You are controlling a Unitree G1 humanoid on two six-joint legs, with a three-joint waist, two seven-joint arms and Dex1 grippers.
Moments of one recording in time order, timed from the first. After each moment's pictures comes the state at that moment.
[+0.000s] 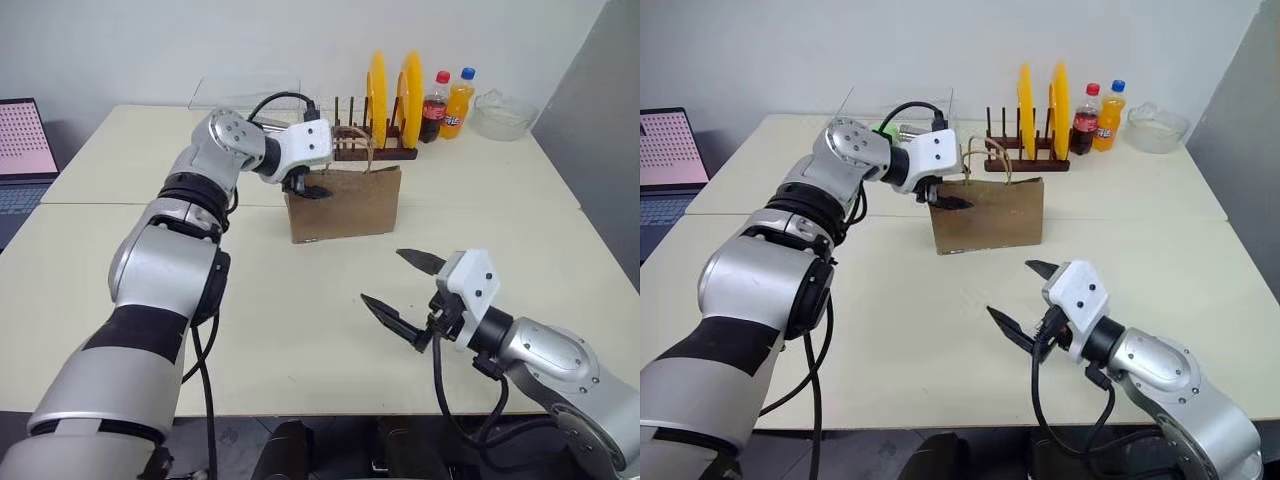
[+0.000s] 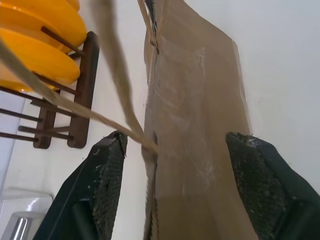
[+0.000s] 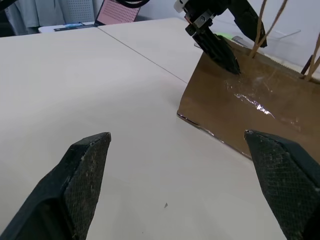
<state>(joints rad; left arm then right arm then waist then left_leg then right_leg) -1.49 0.43 -0.24 1.36 0.32 -0.34 -1.12 -0.11 -0.55 0.08 -0.93 0.49 0.78 0.38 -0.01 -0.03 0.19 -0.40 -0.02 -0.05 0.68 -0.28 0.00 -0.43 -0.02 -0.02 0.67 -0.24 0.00</state>
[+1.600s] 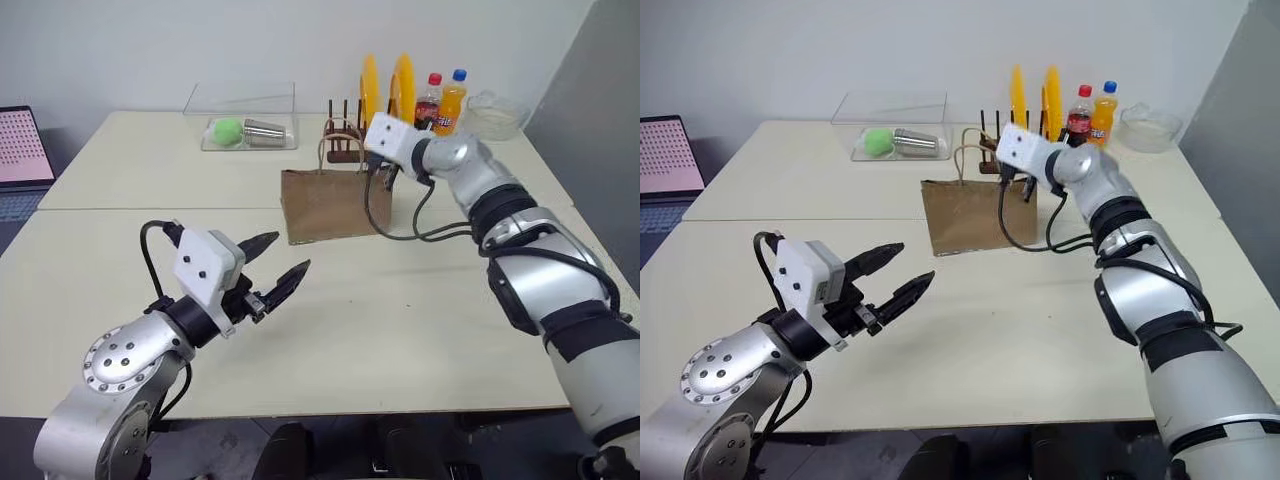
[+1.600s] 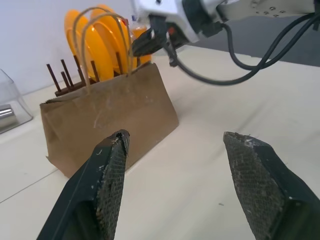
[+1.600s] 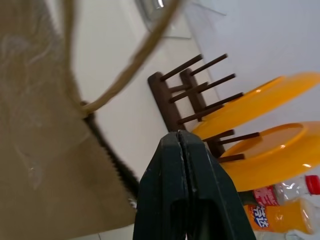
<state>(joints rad) -0.05 0.48 0.23 -0.94 -0.49 0.84 -0.51 -1.47 -0.29 0.42 1.35 -0.37 -0.17 0.54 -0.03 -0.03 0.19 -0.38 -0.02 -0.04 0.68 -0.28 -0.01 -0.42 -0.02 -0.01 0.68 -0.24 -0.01</state>
